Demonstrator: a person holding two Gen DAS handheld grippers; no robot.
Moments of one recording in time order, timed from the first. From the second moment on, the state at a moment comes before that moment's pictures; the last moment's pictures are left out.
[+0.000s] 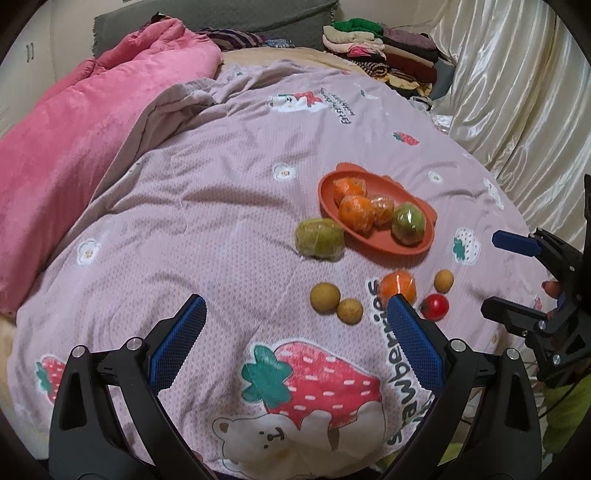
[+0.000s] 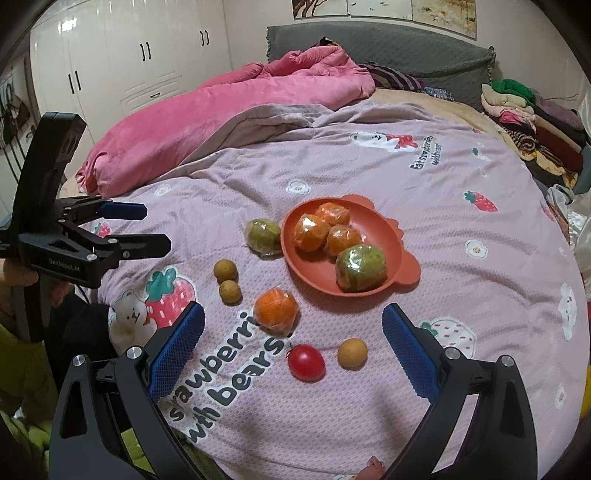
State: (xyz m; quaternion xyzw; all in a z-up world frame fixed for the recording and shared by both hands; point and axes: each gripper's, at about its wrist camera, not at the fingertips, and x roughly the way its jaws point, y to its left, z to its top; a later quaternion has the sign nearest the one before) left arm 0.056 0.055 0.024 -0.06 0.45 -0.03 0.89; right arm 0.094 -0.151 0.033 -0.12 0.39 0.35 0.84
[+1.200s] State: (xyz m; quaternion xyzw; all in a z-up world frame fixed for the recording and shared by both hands) left arm 0.080 0.036 -0.035 -0.02 0.50 -0.08 0.86; right arm 0.103 -0.141 -0.012 -0.12 0.43 0.37 0.81
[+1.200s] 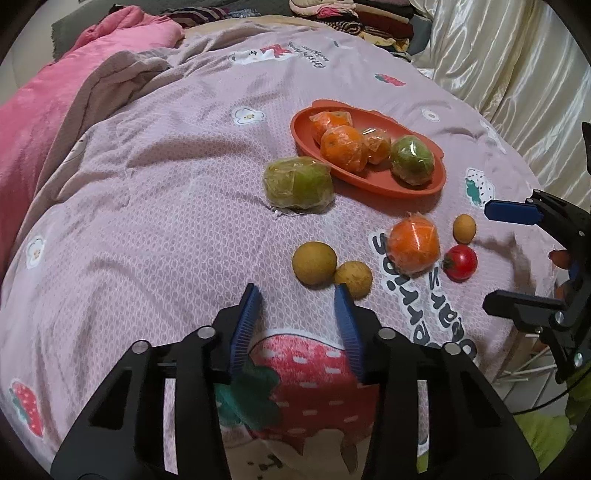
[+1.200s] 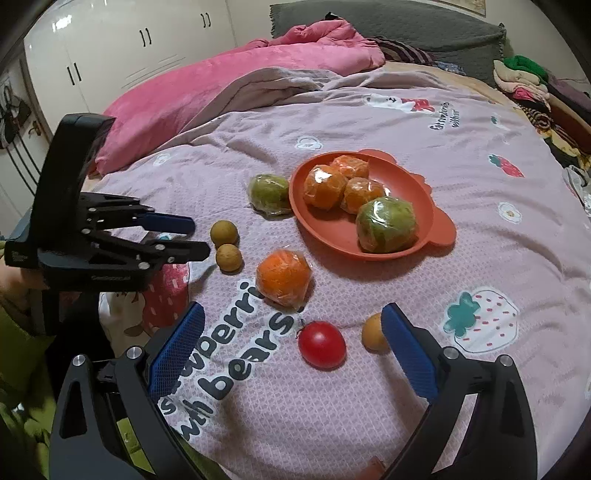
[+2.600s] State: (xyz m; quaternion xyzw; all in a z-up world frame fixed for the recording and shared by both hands) left arm 0.123 0.033 -0.043 -0.04 0.50 -0.15 0.85; right arm 0.128 -0.103 -0.045 -0.15 0.45 0.40 0.79
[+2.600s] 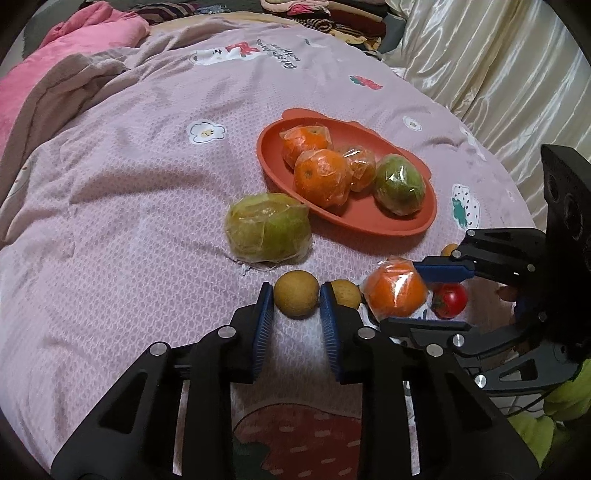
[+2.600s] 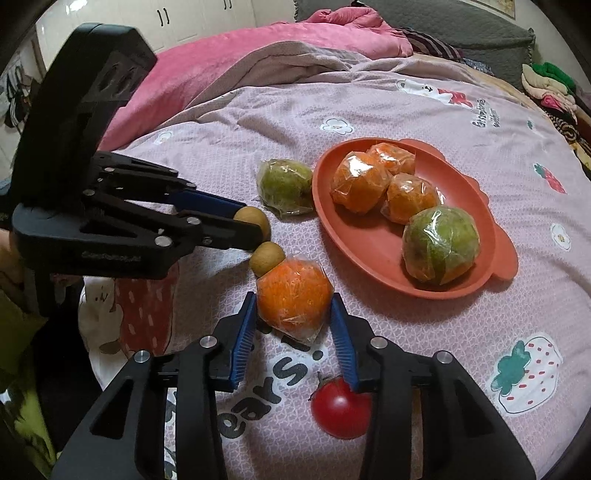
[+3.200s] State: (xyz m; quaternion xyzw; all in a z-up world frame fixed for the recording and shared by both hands) left arm 0.119 0.037 -0.016 -0.05 0.48 -0.15 0.86; right arm 0.123 -0.140 -0.013 -0.11 0.43 0.40 0.80
